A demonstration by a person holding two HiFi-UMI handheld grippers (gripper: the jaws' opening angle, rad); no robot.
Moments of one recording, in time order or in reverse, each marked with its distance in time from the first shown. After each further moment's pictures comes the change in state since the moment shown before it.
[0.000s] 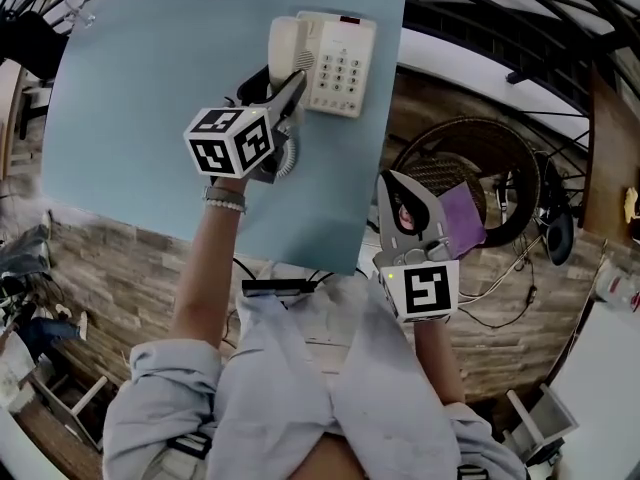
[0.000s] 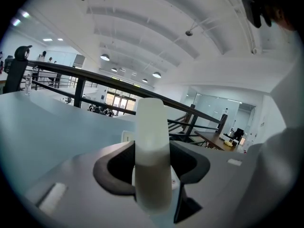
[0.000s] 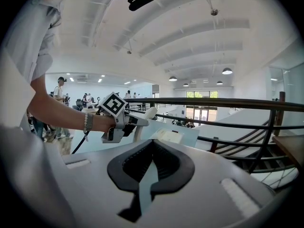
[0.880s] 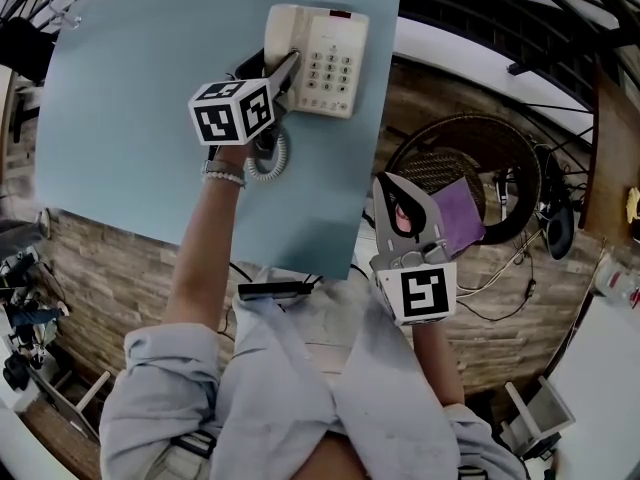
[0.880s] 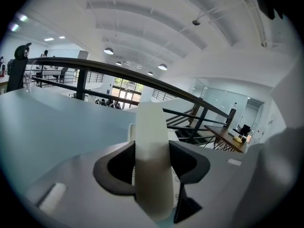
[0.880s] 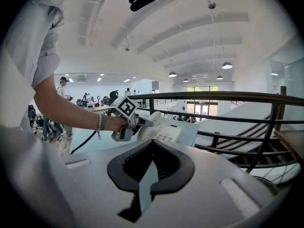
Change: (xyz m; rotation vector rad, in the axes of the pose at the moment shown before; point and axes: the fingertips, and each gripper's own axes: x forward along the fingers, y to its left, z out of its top) left arm 0.060 0.034 -0.019 -0.005 0.093 0.073; right arm 0.012 -0.015 -0.016 0.032 0.043 0.017
